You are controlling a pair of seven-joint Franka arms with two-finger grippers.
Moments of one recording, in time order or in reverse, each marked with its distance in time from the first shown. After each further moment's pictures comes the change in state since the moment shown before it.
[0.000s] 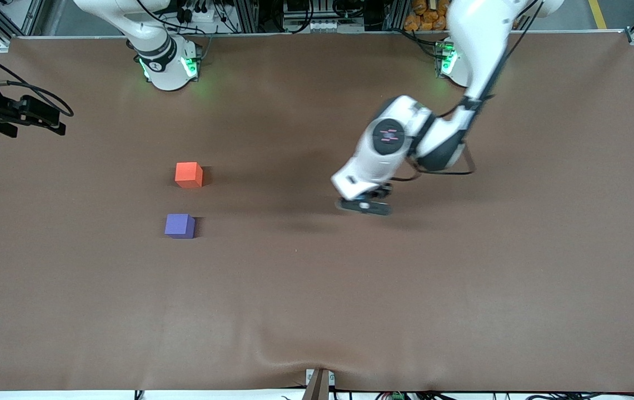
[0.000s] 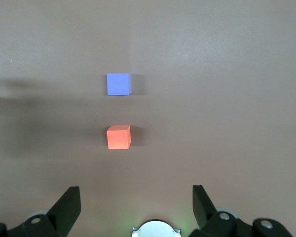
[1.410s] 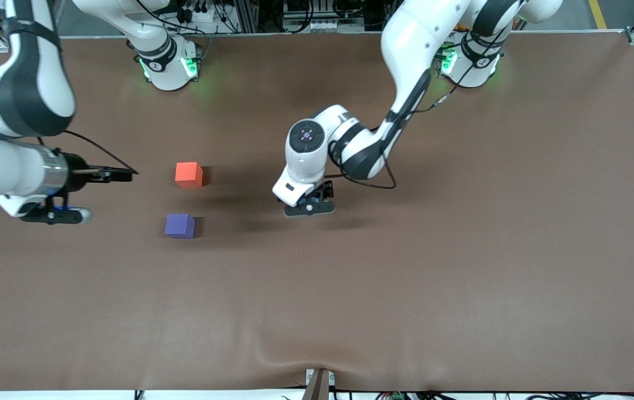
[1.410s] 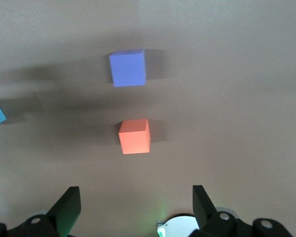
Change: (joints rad) left arm -0.239 0.223 0.166 0.382 0.000 -0.084 -0.392; right arm 0.083 0.255 0.003 -0.057 0.070 0.084 0.163
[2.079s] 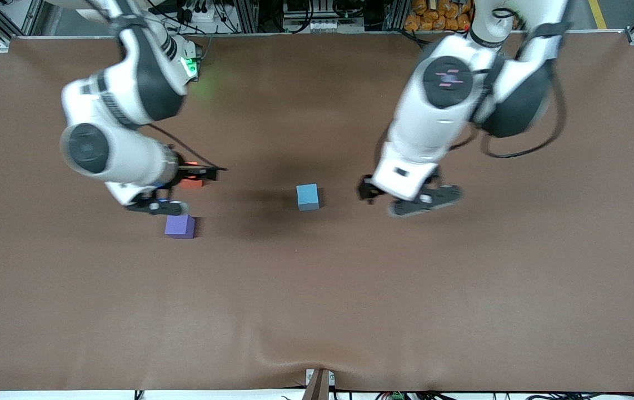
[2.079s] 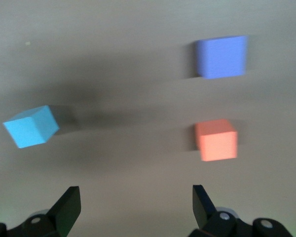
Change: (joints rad) left arm 0.299 -0.415 0.010 -0.083 0.000 -0.359 0.190; right arm 0.310 0.026 0.009 -0.123 0.069 0.266 0.315
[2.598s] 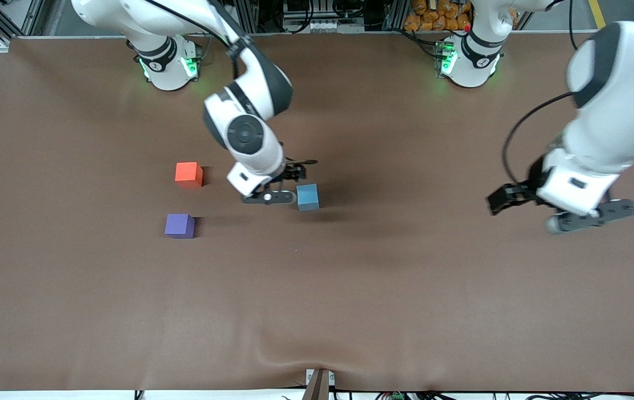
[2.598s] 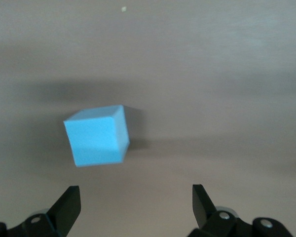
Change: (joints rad) left arm 0.308 -0.122 0.000 -0.044 -0.002 -0.093 0.346; right arm 0.273 0.219 0.002 -0.017 0.001 0.391 0.116
